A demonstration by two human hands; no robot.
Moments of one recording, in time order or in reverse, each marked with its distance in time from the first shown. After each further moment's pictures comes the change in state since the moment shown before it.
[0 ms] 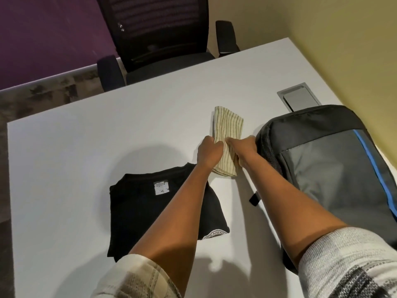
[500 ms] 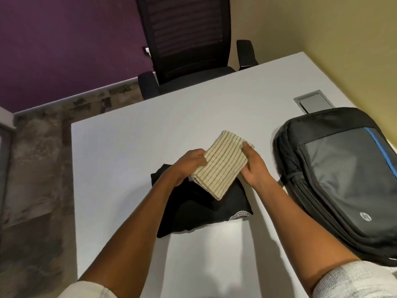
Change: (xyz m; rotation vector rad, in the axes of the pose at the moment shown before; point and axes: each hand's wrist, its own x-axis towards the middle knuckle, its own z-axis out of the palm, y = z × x) left_hand -0.108 -0.046 -0.159 -0.064 -0.324 0.010; right_hand -0.123 0.037 0.015 0.868 -0.443 0.052
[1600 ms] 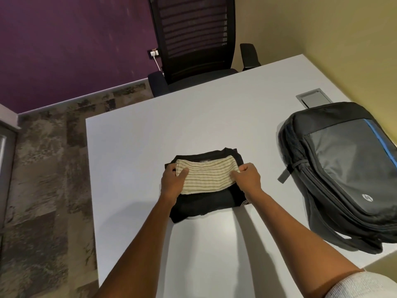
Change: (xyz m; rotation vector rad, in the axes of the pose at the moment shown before) left_hand -0.054 -0.124 -0.022 -0.102 0.621 0.007; right_hand -0.069 0.085 0.000 -1.028 0.304 -0.231
